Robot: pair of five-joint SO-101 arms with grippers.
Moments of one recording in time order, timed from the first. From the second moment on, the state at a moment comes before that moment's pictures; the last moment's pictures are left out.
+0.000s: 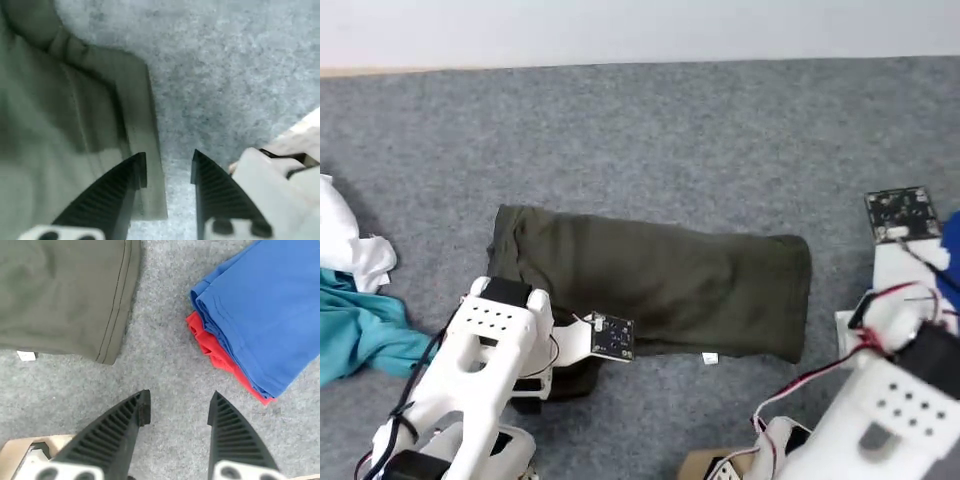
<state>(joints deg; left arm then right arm) 10.1 -25.9 57.5 86.3 -66.7 29.8 -50.0 23.6 100.0 34.7</state>
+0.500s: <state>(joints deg) 9.5 -21.1 61.8 77.6 -66.2 29.8 -53.4 25.6 100.1 34.9</state>
